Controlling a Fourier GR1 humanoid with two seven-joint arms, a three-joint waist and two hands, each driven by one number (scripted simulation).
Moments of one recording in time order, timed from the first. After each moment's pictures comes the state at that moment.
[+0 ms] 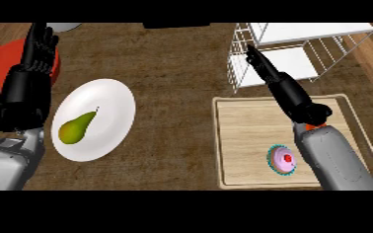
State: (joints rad) left arm -0.30 0.50 -0.17 -1.68 0.13 0.44 0.06; right arm -0.40 -0.32 0.24 -1.35 -0.13 0.13 -0.22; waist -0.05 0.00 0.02
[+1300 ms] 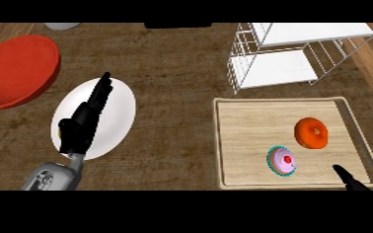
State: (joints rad) left arm -0.16 0.37 -0.31 -1.46 0.17 0.27 -0.01; right arm 0.42 -0.20 -0.19 -1.79 -0.13 -0.54 -0.19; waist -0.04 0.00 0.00
